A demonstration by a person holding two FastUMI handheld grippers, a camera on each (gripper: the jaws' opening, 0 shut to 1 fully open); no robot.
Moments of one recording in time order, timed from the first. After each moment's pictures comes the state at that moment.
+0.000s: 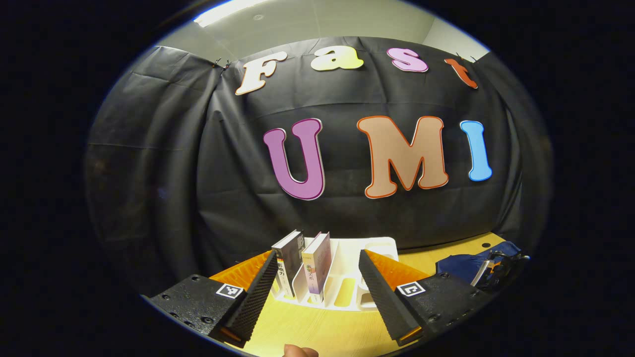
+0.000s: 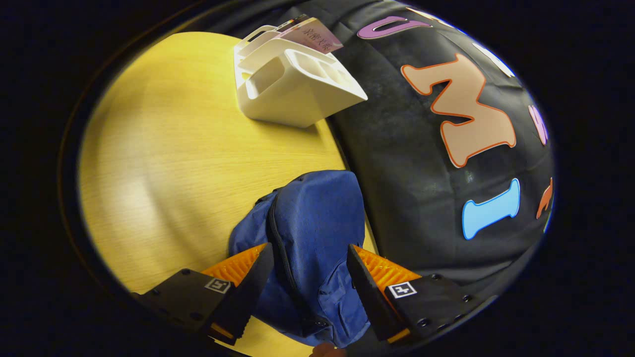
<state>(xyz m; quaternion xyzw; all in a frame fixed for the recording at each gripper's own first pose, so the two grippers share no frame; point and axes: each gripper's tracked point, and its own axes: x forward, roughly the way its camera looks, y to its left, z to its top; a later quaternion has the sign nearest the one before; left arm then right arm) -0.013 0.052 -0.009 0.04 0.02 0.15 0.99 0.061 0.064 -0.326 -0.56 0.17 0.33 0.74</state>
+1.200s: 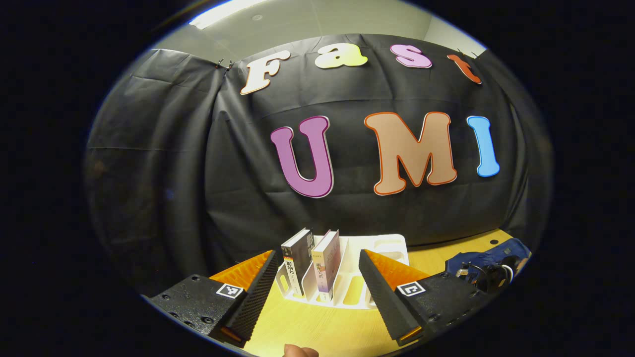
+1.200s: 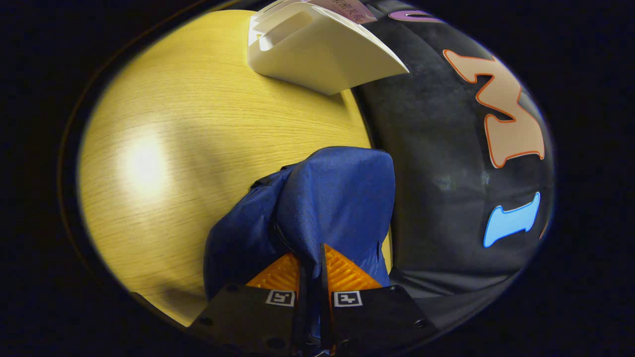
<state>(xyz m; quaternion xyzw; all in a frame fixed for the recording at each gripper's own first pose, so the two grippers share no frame) -0.016 0.063 -0.007 0.05 0.02 0.17 0.98 0.088 0.066 -0.379 -0.59 0.24 0.33 0.70</state>
